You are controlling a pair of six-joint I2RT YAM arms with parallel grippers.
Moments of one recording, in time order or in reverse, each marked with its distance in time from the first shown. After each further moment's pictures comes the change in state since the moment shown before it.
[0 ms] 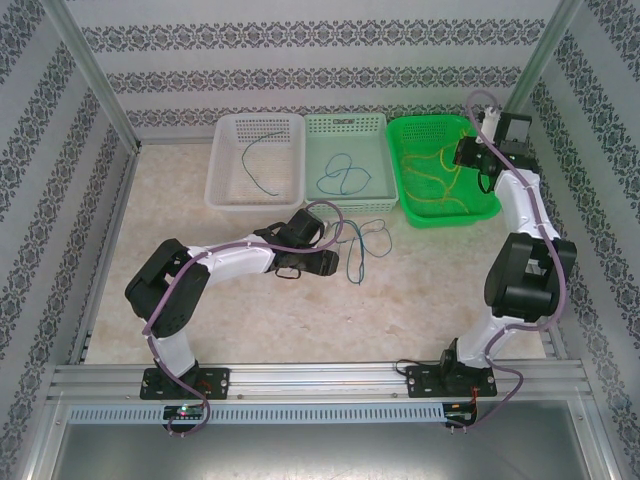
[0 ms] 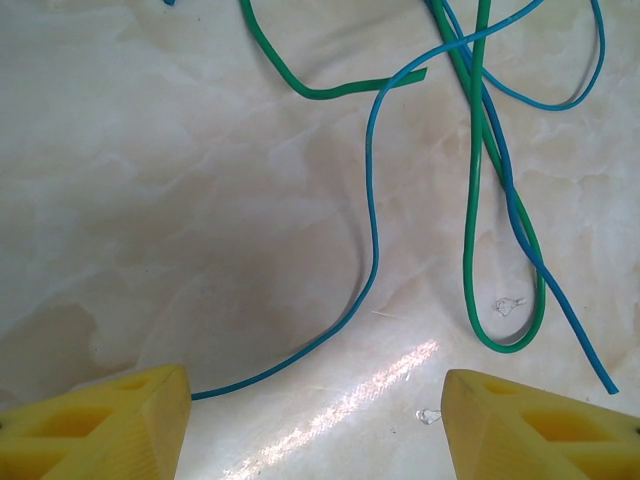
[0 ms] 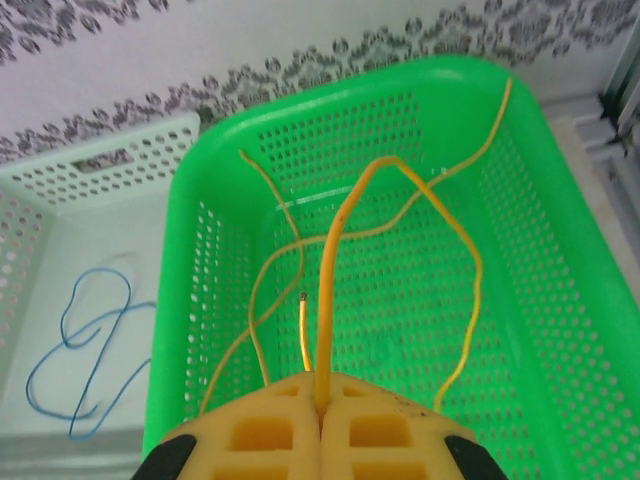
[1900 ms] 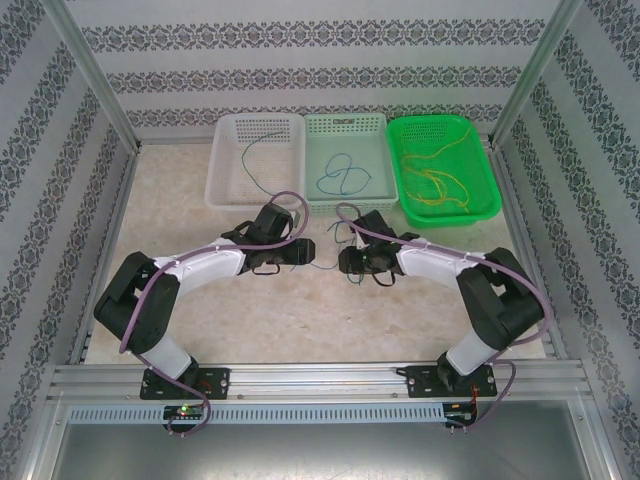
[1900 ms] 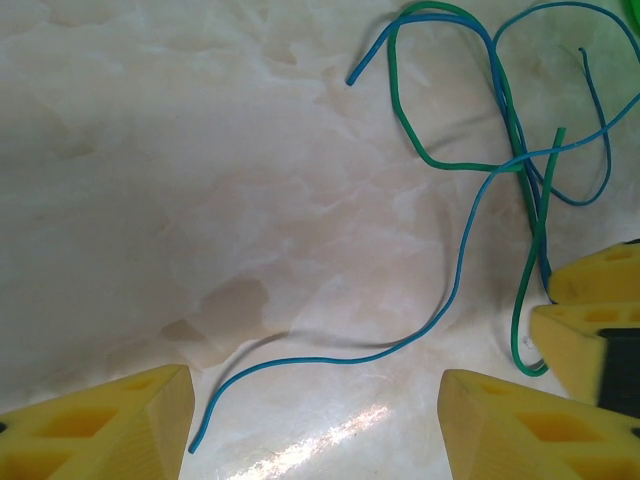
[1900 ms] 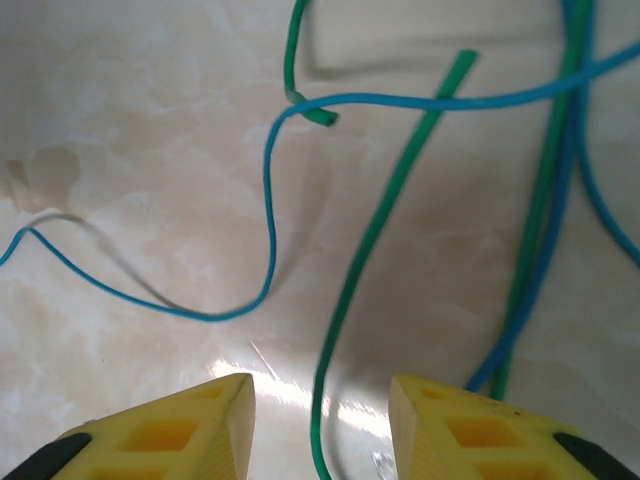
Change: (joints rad) left arm 0.137 -0.174 -0.163 0.082 0.026 -0.091; right arm 0.800 -0.130 -0.658 0.118 0.177 0.377
